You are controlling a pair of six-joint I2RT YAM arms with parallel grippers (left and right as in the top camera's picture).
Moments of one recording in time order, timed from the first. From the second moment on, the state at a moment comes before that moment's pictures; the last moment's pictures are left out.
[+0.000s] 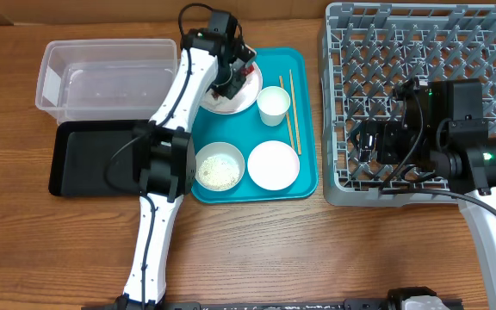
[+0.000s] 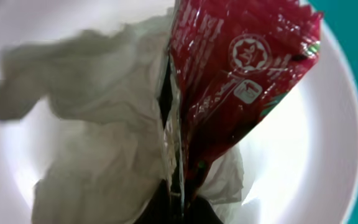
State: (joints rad) left arm -0.27 2.63 2.51 -1.16 0.04 0.34; right arm 0.08 1.26 1.33 -1.09 -0.23 0.12
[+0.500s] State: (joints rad) left arm -0.21 2.46 2.94 -1.61 -0.05 0.02; right arm 0.08 1.26 1.33 -1.08 -0.23 0.12
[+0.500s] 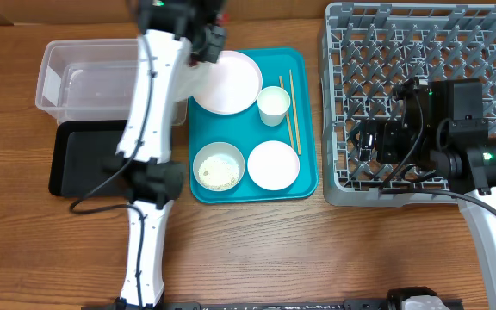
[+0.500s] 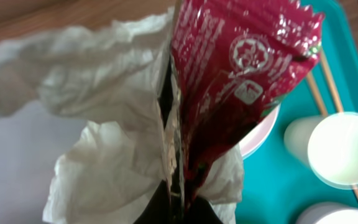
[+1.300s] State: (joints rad) left arm 0.15 2.46 2.73 -1.60 -0.19 -1.20; right arm 0.08 1.26 1.33 -1.08 -0.24 0.12
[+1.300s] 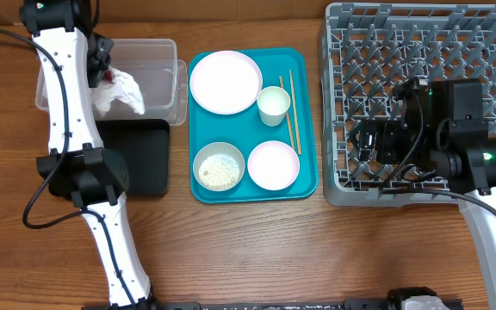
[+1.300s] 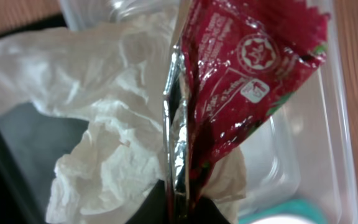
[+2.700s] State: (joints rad) left arm 0.09 1.99 2.63 -1.68 0.31 -0.09; right arm 0.08 1.26 1.33 -0.96 -0.46 0.15
